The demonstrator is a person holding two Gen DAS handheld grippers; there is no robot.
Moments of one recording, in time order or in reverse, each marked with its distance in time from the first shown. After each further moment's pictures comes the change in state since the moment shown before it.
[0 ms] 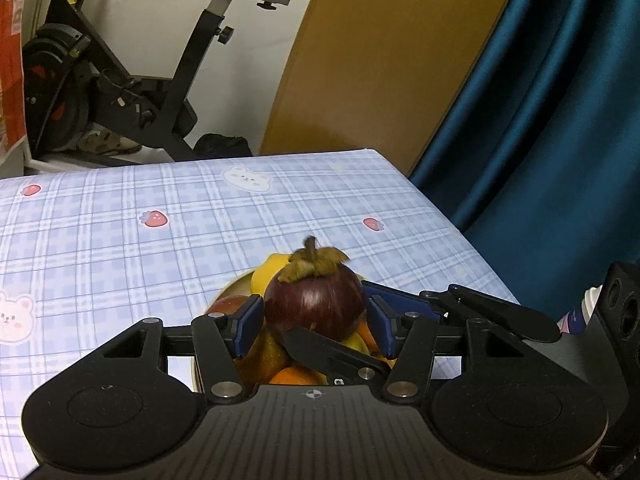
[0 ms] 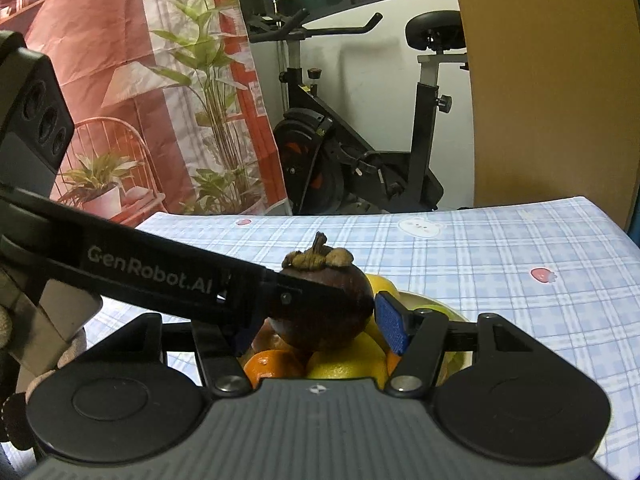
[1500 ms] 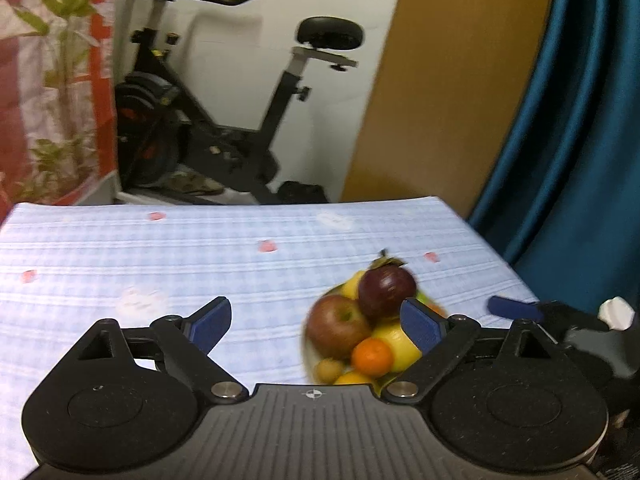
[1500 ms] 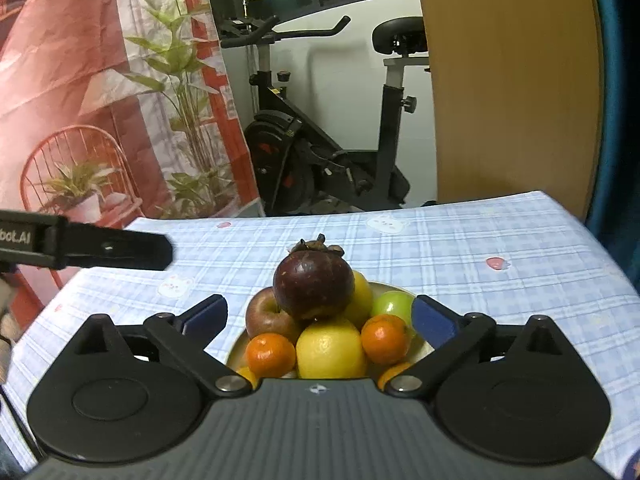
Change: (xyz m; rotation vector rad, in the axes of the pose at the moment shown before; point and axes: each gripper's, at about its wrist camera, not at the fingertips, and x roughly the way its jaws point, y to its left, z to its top) left arm -0.112 -0.004 -0.023 -0.022 -0.131 0.250; right arm -0.047 0.011 0.007 0.036 0.013 -0.107
